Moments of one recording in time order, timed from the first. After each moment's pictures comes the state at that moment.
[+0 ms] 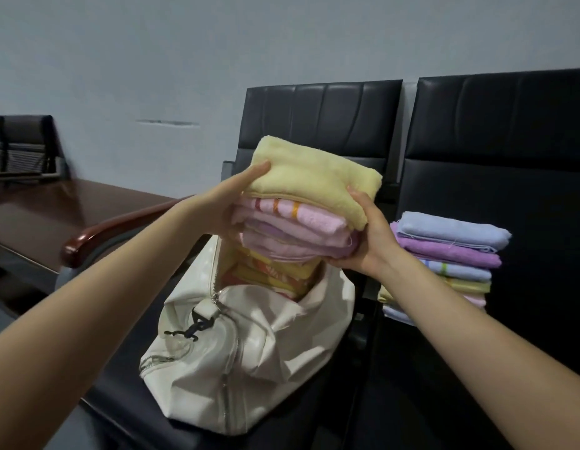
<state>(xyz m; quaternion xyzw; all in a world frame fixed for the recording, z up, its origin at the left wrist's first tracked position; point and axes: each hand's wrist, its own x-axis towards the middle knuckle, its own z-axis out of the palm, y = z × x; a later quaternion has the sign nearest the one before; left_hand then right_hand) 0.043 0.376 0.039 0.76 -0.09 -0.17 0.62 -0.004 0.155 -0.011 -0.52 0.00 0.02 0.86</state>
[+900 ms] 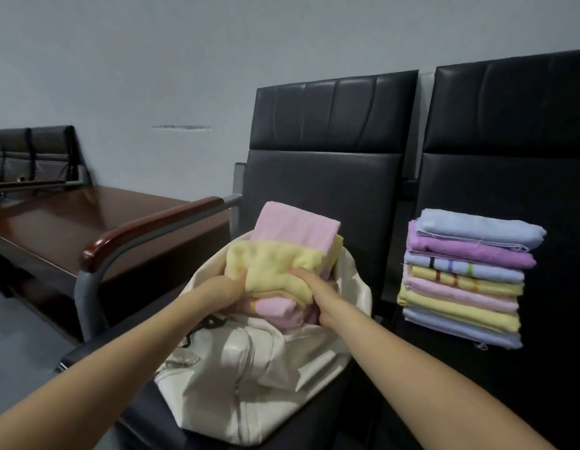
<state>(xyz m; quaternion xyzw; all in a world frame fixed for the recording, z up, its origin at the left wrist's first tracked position) 0.072 0.404 -0.109 0.92 0.02 0.00 0.39 0.055 0.224 -0.133 -0.60 0.19 0.02 0.78</state>
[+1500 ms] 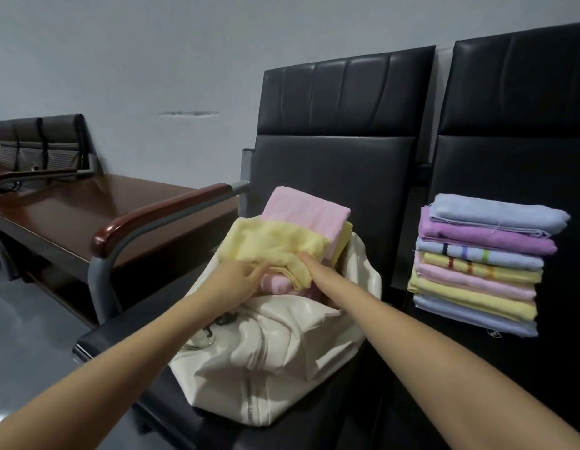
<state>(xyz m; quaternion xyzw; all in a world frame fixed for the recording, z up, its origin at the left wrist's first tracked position) 0.040 0.403 -0.103 0.96 -0.11 0.07 0.24 0.090 0.225 -0.145 -0.77 0.15 0.06 0.61</state>
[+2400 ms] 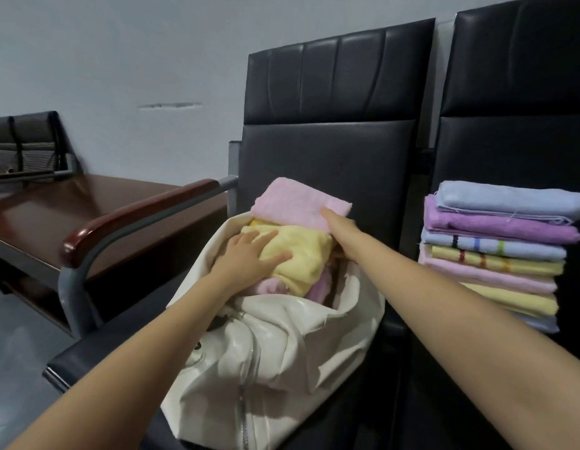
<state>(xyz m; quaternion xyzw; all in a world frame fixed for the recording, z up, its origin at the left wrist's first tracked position) 0.116 0.382 -0.116 0.97 -0.13 0.07 0.18 0.195 0.164 -0.129 -0.75 0.21 -0.03 0.63</state>
